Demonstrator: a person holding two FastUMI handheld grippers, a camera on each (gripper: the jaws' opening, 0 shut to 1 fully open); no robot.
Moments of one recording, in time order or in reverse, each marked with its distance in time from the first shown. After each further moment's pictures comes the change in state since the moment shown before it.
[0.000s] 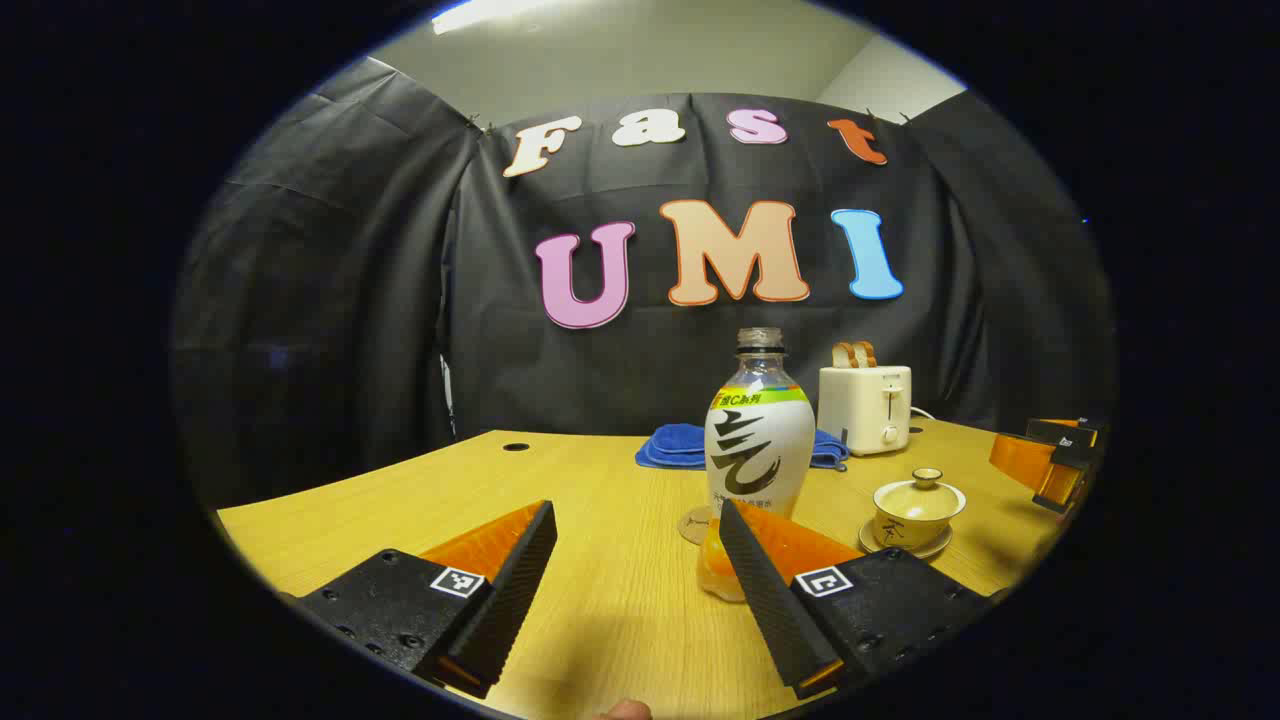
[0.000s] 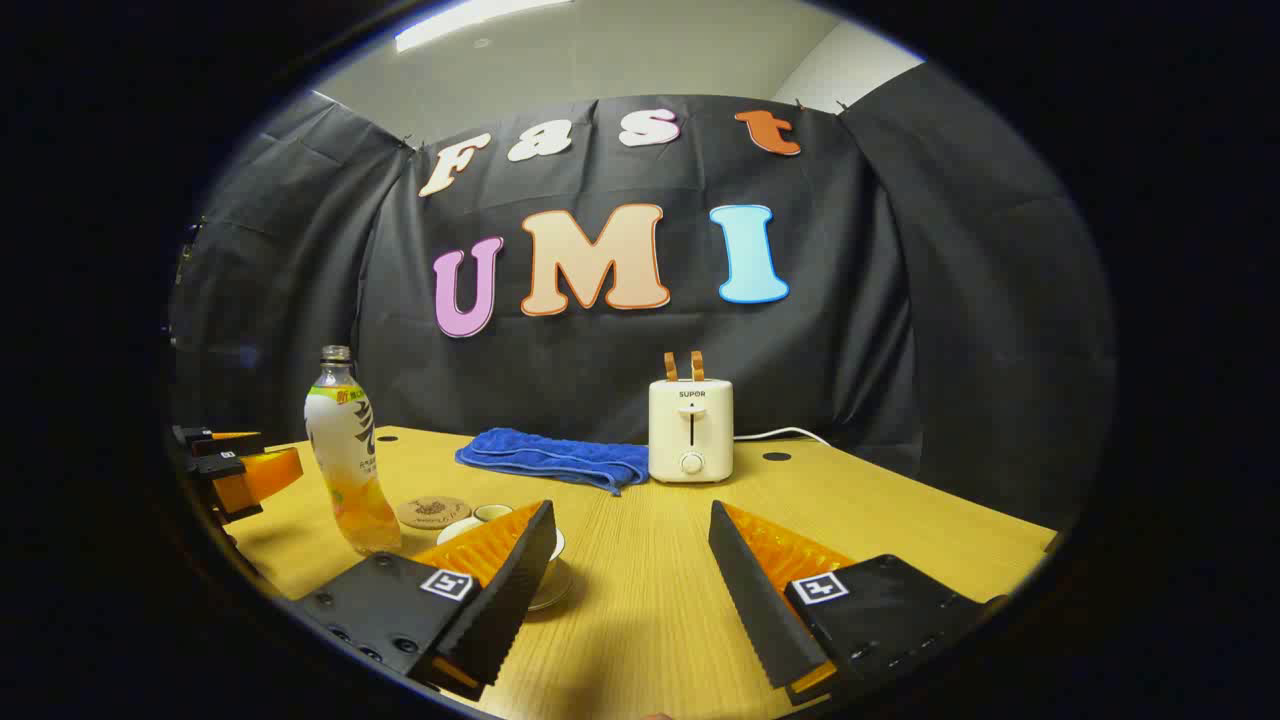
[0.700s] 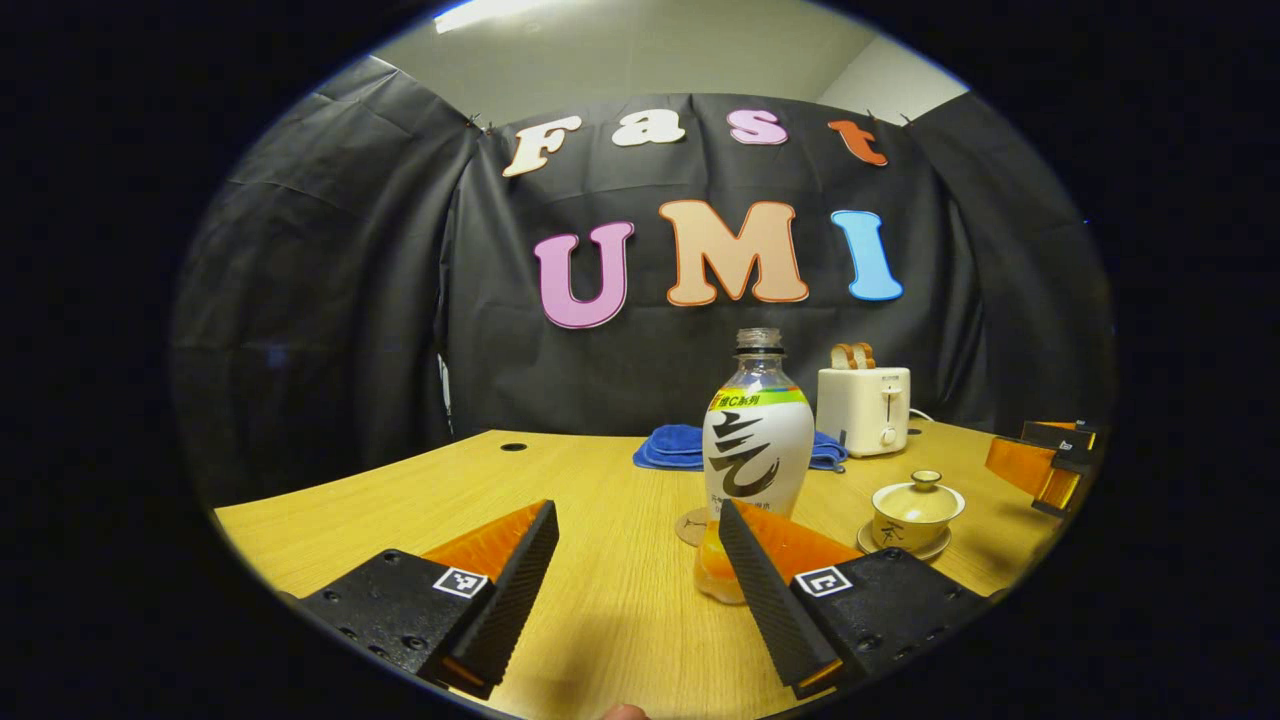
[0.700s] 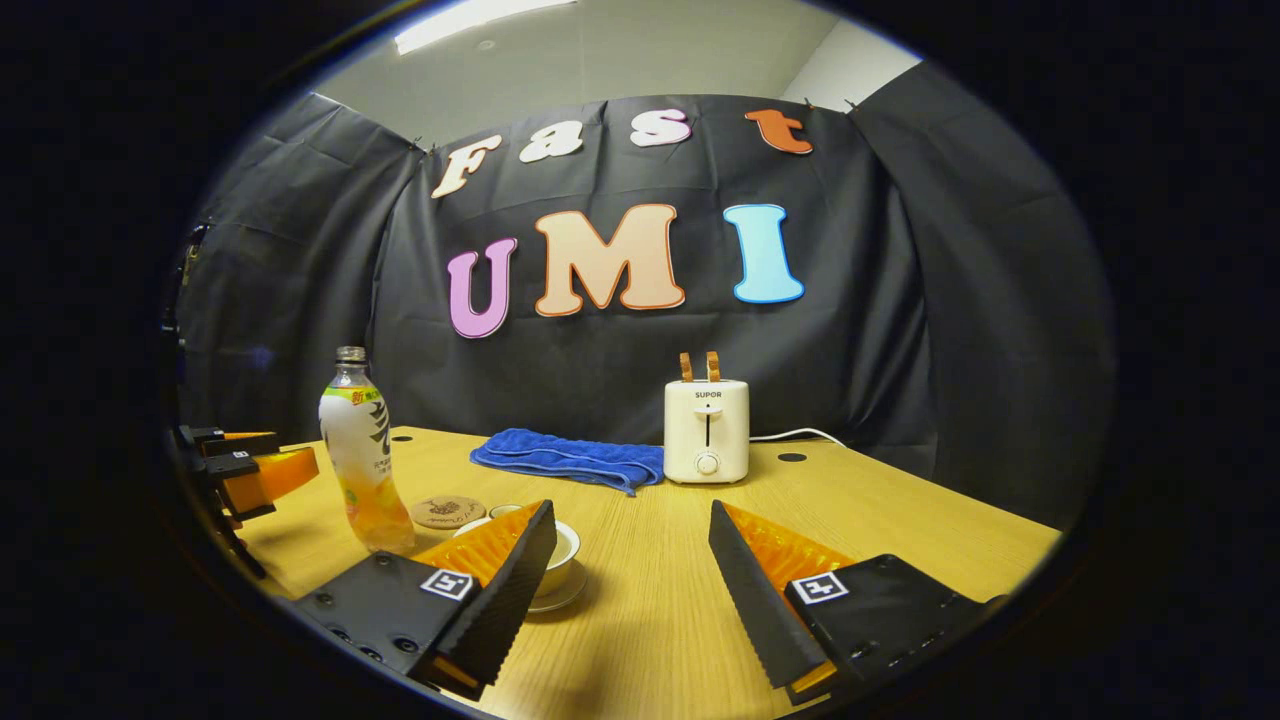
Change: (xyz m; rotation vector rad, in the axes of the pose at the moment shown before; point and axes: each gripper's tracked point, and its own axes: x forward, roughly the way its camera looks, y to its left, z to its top) left arm 0.002 0.004 -0.001 -0.002 0.002 0.015; right arm 0.001 0.008 0.001 0.001 0.001 0.034
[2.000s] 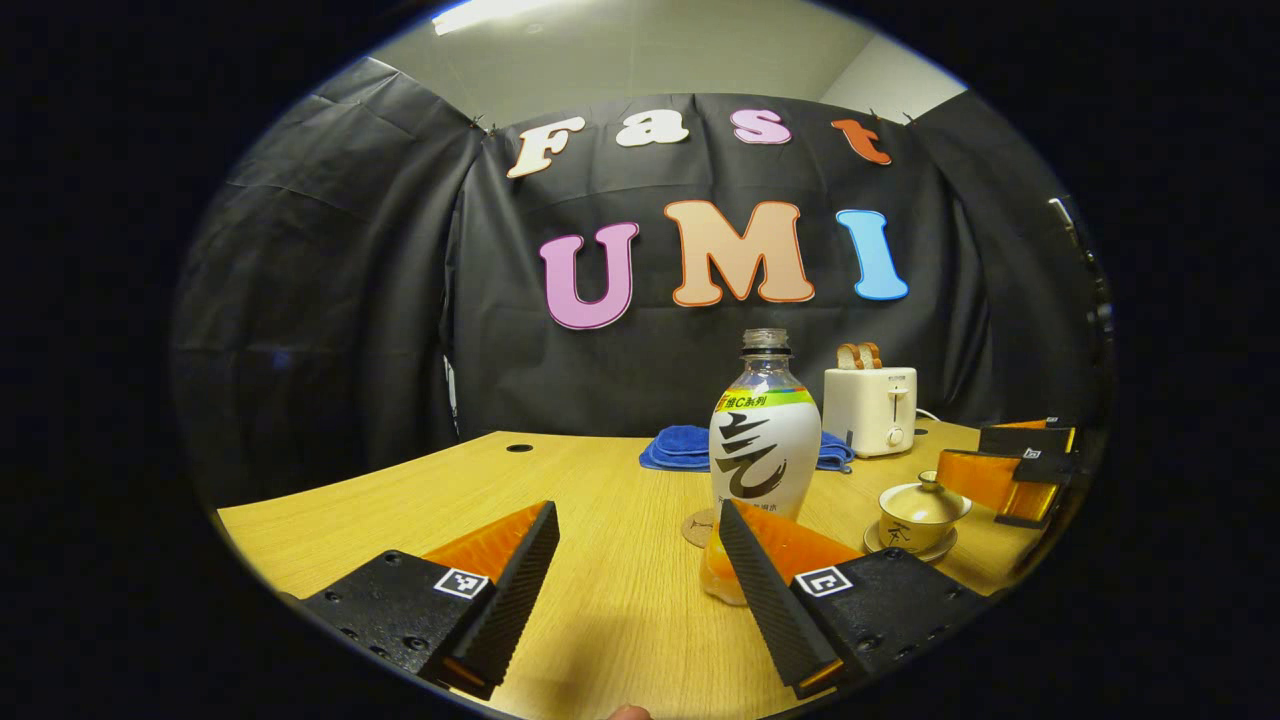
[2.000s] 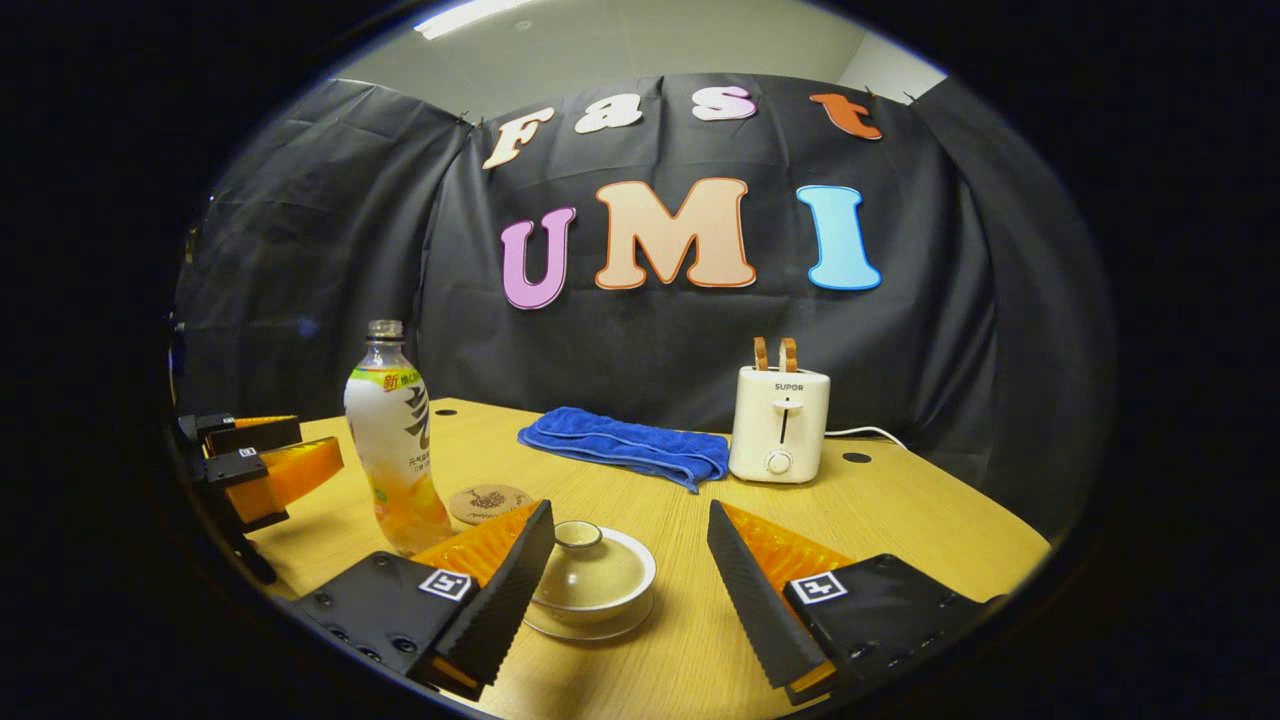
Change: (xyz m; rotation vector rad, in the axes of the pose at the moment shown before) left arm 0.001 -0.001 0.002 0.002 -0.003 0.002; right arm 0.040 0.065 -0.010 -0.073 0.098 0.158
